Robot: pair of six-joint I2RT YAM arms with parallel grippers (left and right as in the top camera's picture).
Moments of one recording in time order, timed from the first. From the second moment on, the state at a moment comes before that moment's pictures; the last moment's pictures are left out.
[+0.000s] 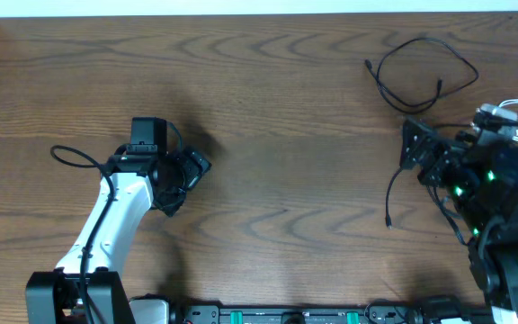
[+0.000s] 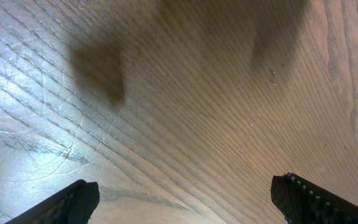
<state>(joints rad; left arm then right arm) -0.01 1.45 0.85 -0.71 0.25 -0.88 0.12 0.79 0.94 -0.57 -0.04 0.43</state>
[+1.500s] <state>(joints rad) -0.01 1.45 0.85 -0.71 0.25 -0.88 0.11 0.29 0.52 -0.48 0.01 0.26</state>
